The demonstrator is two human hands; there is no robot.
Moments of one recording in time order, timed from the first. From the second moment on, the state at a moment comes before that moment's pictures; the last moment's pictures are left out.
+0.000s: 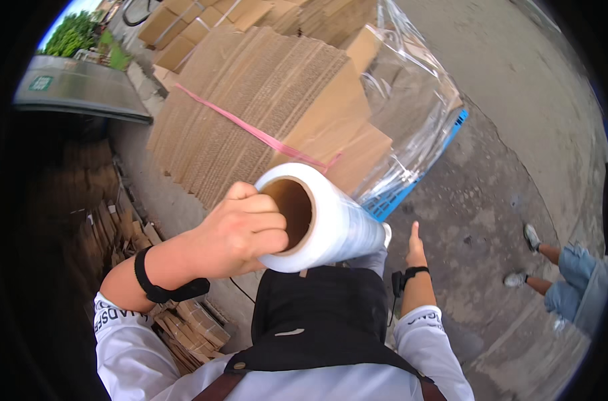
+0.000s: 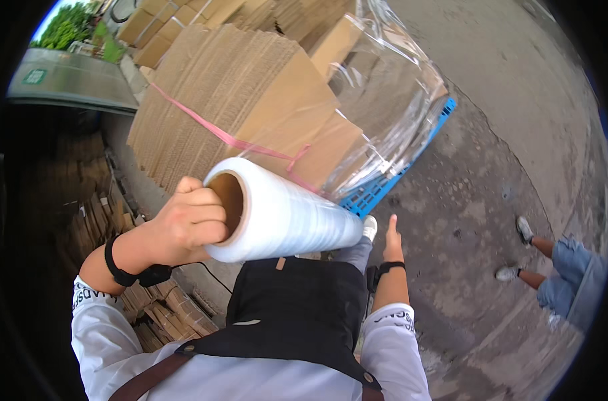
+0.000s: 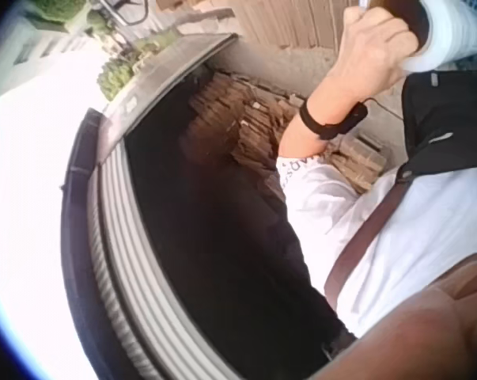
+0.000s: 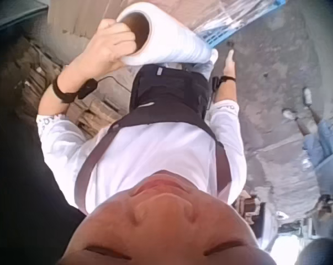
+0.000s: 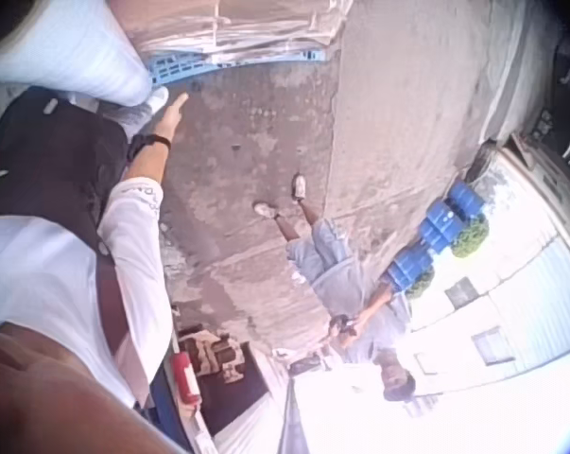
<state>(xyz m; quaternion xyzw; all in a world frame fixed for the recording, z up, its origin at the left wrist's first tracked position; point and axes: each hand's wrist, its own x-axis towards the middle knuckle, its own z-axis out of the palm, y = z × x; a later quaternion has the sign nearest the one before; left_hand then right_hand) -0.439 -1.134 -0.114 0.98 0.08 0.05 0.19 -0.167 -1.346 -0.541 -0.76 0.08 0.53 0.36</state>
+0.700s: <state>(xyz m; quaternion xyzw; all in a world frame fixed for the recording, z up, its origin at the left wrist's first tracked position) -0.496 -1.070 -0.058 0.93 -0.16 -0.15 0.28 -0.507 -1.389 -0.476 -0.32 0.38 0.30 0.81</state>
